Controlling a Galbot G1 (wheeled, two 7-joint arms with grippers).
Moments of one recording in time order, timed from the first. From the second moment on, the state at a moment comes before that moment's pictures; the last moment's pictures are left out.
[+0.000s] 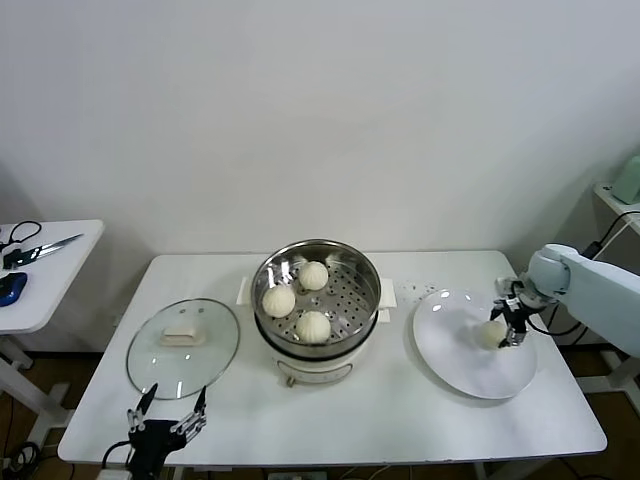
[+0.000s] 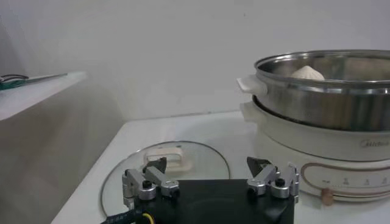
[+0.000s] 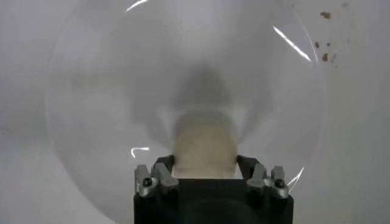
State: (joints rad) left arm 1.85 -1.52 -0.72 -2.20 -0.06 0.19 0.11; right arm 0.19 0.70 -1.20 0.92 0.14 -0.09 -0.99
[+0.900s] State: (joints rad) left arm 1.83 -1.49 -0.72 -2.21 -0.06 0.21 0.11; right arm 0.95 0.85 -1.60 1.35 0.69 -0.25 -1.01
